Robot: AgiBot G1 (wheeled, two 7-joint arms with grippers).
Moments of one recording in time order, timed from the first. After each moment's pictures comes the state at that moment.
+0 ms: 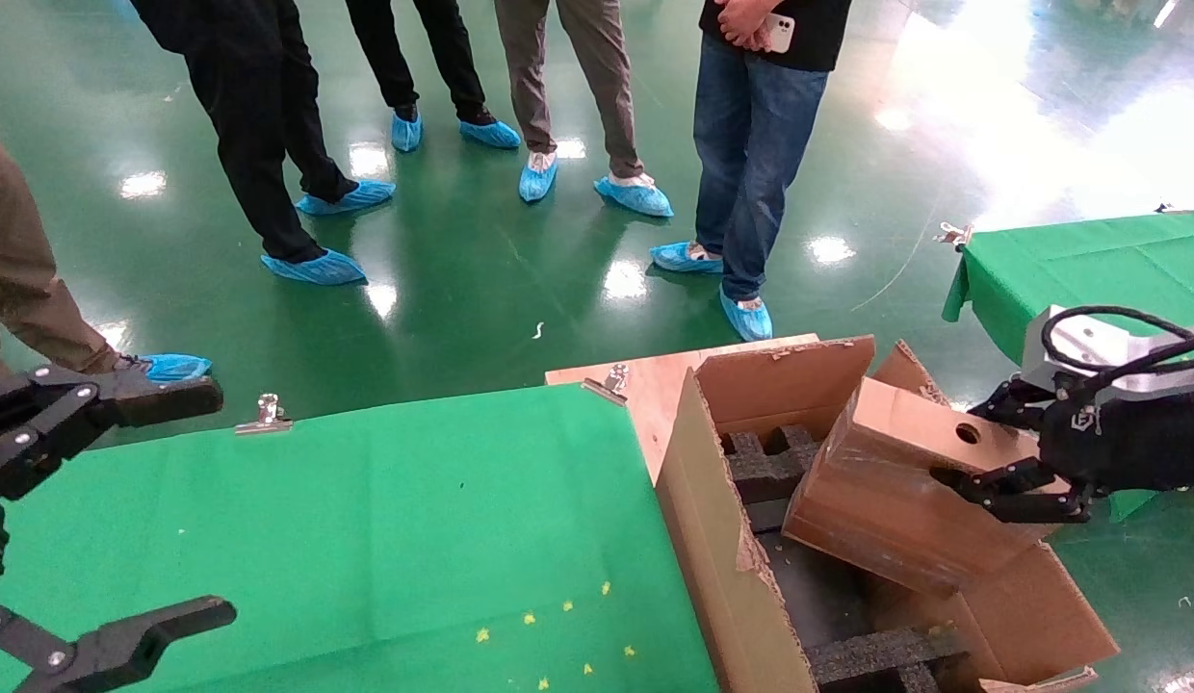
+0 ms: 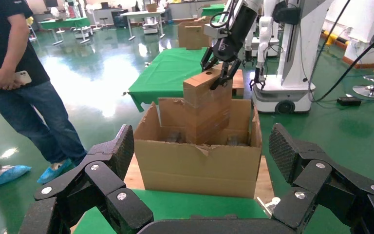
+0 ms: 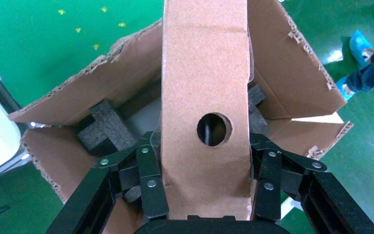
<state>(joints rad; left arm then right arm) -1.08 0.61 0.29 -1.28 0.72 1.49 -0.18 2.08 -0.19 -1.35 1.10 -1.29 -1.48 0.34</state>
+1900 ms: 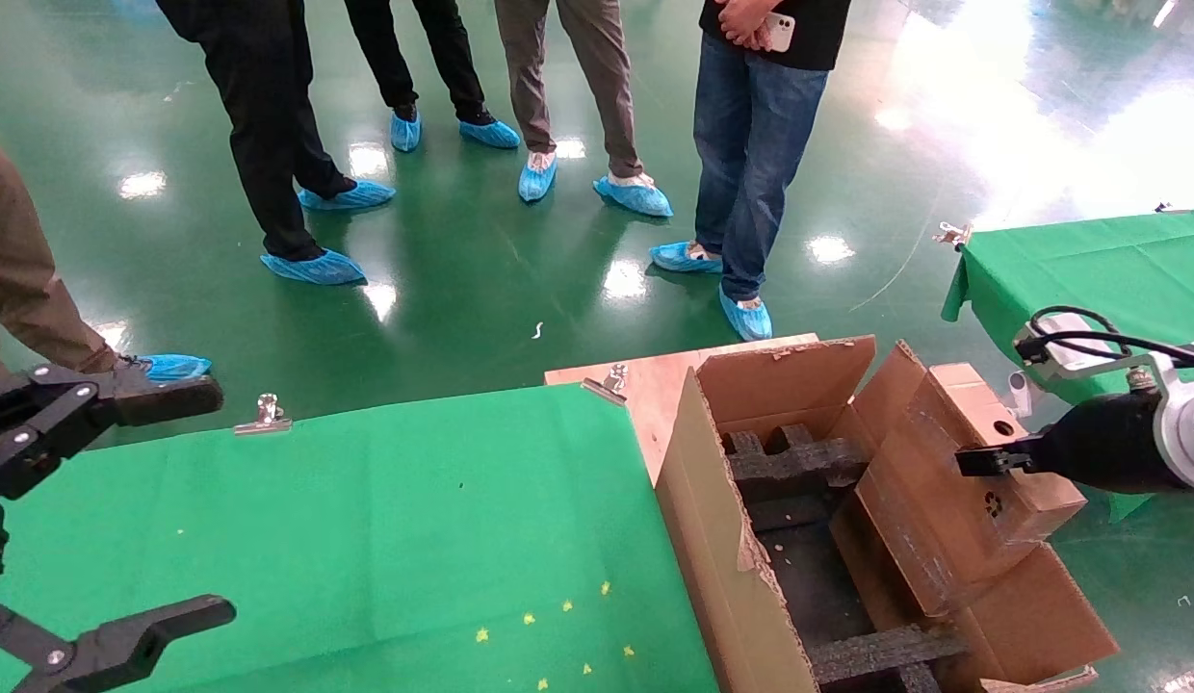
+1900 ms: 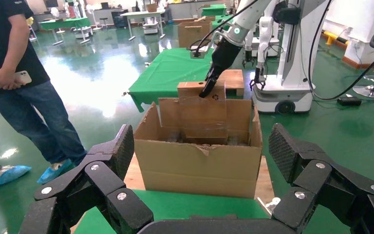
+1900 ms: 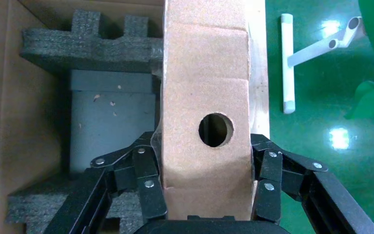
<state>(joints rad) -1.08 0.61 0.29 -1.28 0.72 1.49 -0.18 1.86 -0.23 -1.53 1.36 -1.79 -0.97 1.63</state>
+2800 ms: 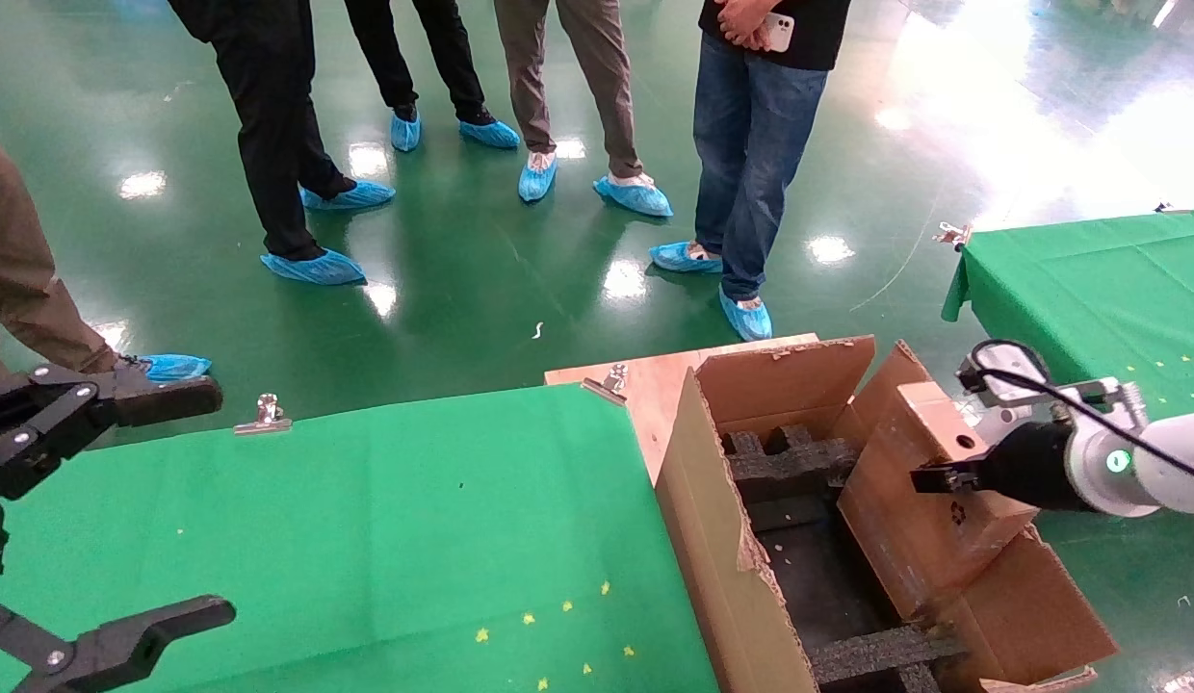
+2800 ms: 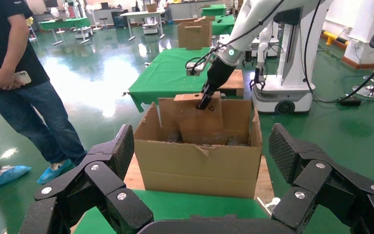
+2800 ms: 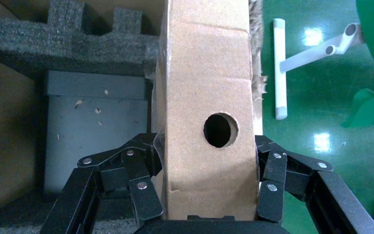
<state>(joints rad) -1.08 0.61 0.29 -1.28 0.72 1.49 -0.18 1.71 -0.32 -1.60 1.36 -1.98 -0.78 1.83</state>
